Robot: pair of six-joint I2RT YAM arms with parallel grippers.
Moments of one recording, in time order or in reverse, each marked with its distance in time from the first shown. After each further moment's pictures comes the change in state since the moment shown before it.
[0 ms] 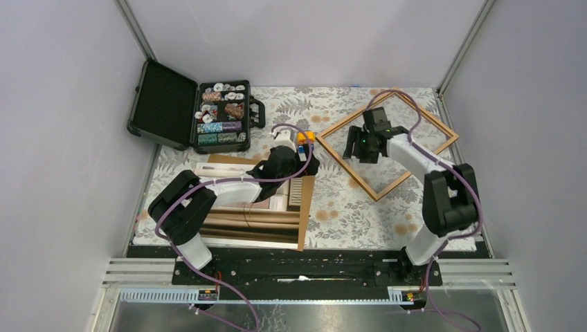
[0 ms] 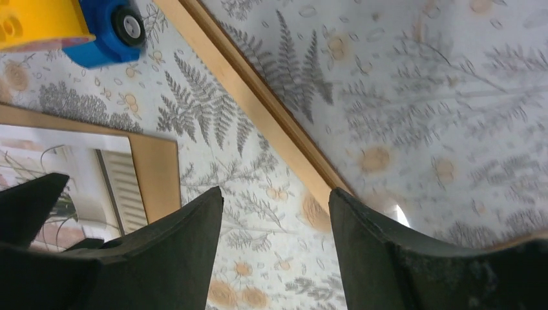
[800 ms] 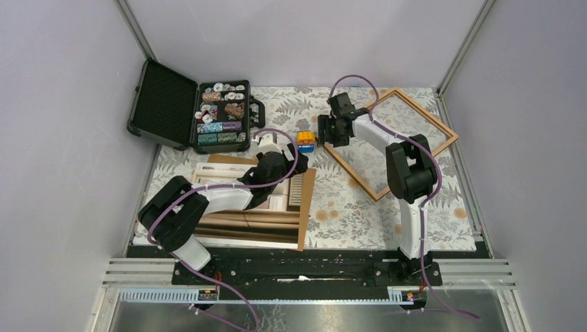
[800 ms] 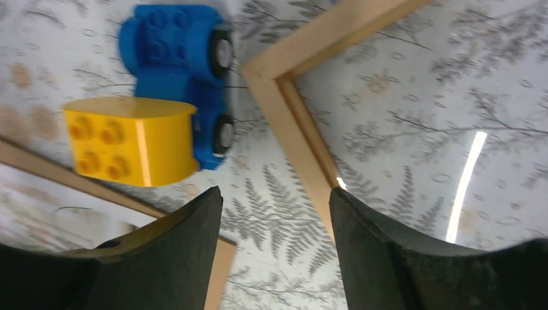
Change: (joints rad) left arm 0.026 -0.074 -0.150 0.122 -0.132 -0.114; right arm 0.126 0.482 0.496 -0.050 0.028 -0.123
